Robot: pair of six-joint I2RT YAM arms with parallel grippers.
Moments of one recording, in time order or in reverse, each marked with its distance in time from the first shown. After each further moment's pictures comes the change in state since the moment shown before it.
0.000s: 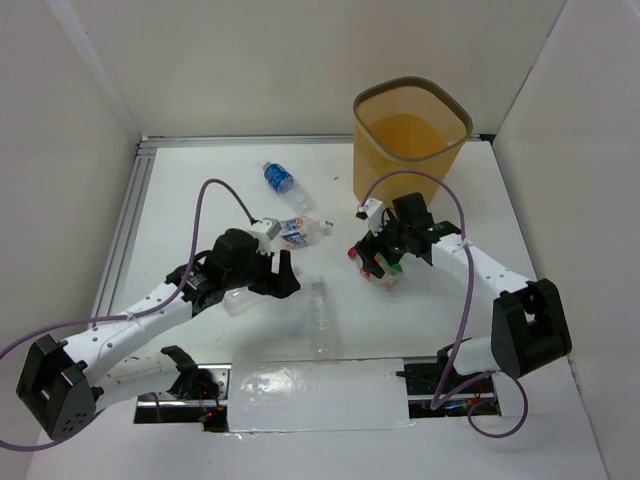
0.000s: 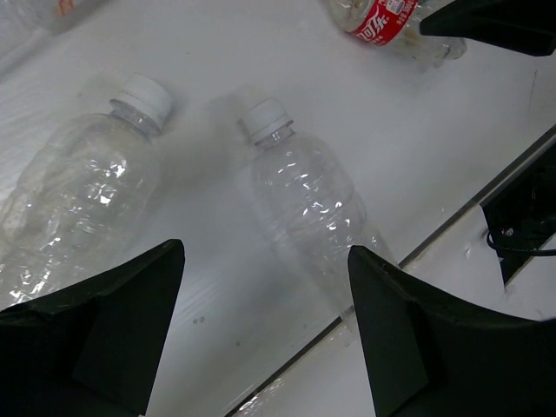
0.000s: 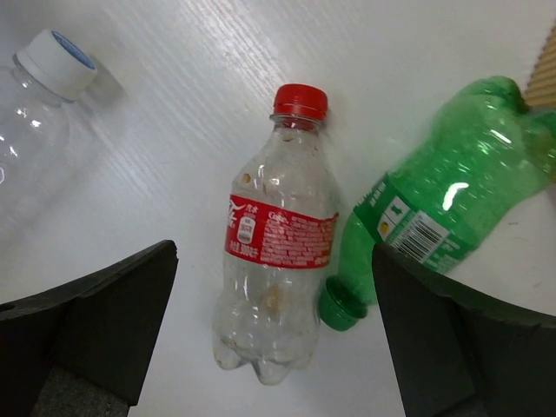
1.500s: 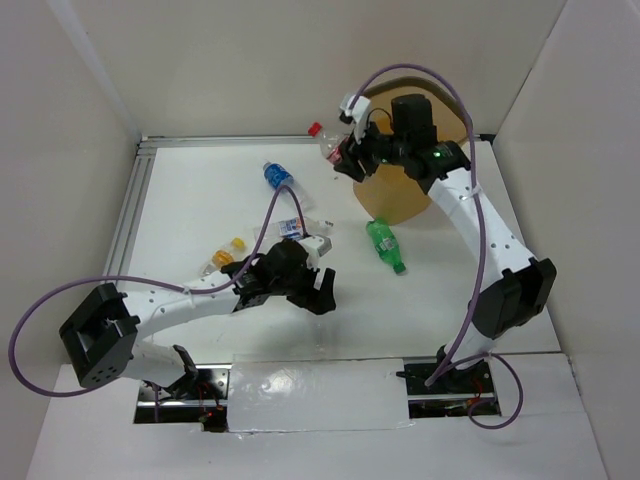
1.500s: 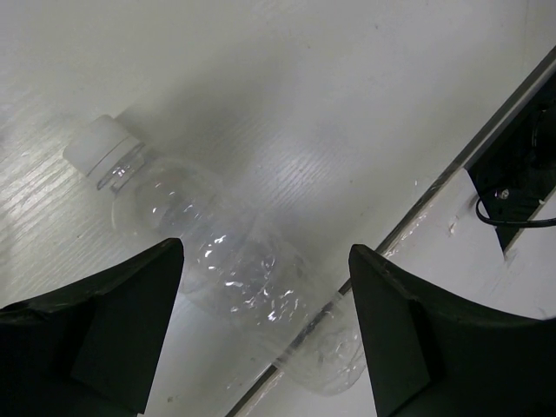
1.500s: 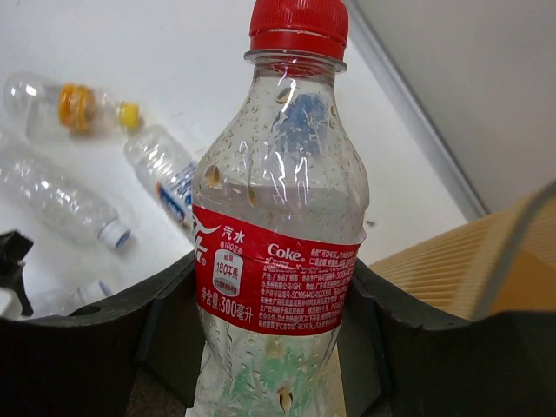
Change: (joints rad) left arm -0.254 0.323 0.101 0.147 -0.012 -0.027; right arm 0.056 0.253 0.848 -0.160 -0.174 -0.076
